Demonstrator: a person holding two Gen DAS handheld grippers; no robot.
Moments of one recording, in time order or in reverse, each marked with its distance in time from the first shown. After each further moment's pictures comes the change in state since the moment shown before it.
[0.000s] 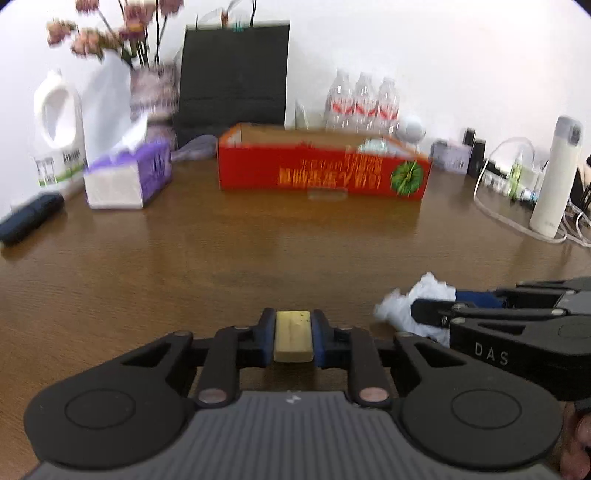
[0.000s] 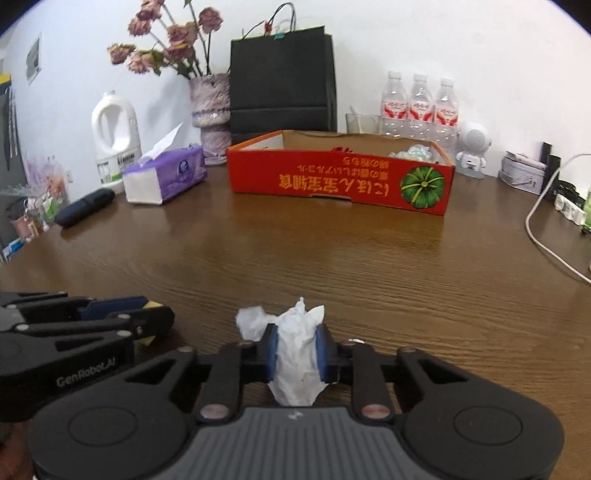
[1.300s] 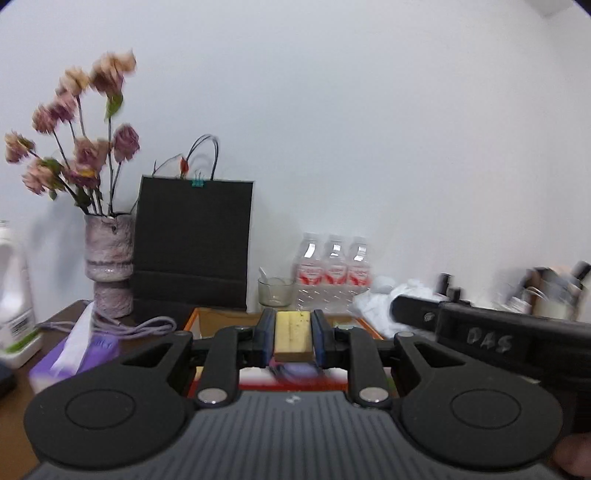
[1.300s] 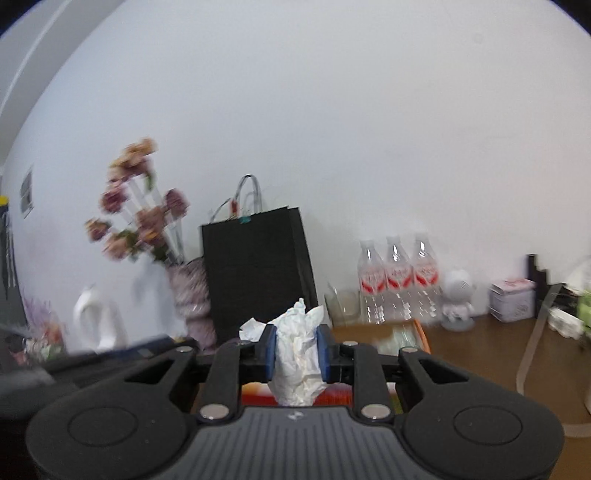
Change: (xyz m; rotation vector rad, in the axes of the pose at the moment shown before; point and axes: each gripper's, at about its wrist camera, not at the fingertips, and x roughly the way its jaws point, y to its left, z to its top) left arm 0.051 -0.013 0.189 -0.017 -0.369 -0.088; right arm 0.006 -0.049 0.176 0.146 -0.435 0.014
